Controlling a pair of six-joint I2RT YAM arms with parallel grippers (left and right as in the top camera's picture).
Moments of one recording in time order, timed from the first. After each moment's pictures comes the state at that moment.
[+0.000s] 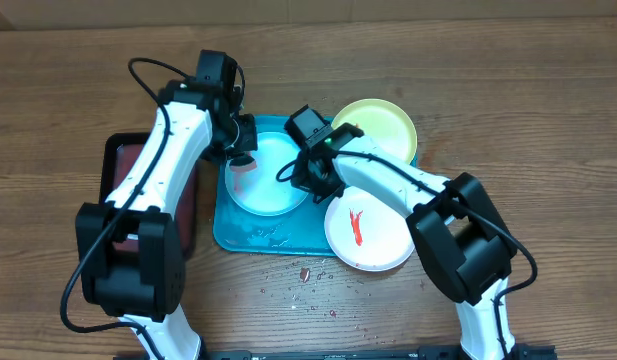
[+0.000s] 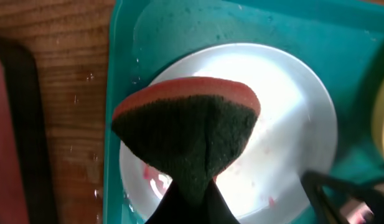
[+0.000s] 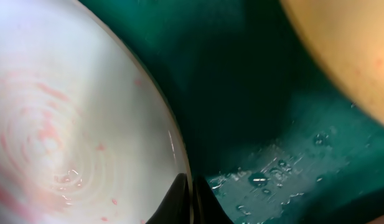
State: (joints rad) left arm -0.17 1.90 1.52 -0.96 0.08 -0.29; right arm 0.67 2.13 1.54 -0.76 -0.07 0.95
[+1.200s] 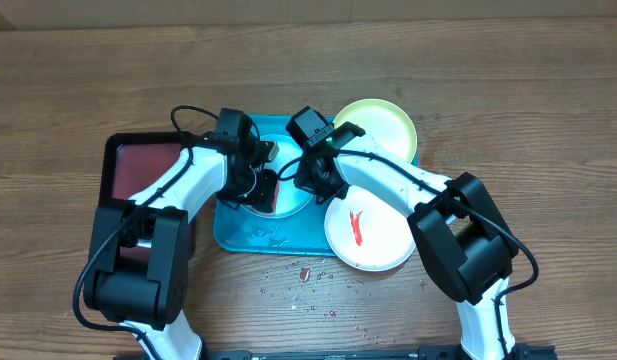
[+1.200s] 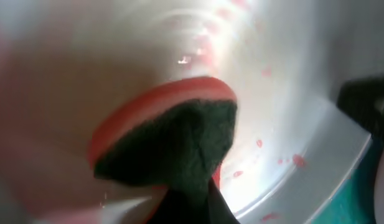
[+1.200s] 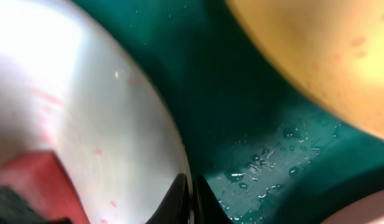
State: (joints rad) left arm -0.22 1.88 1.12 -0.66 0.30 -0.03; right arm 0.66 2.13 1.54 -0.80 -0.06 0.97
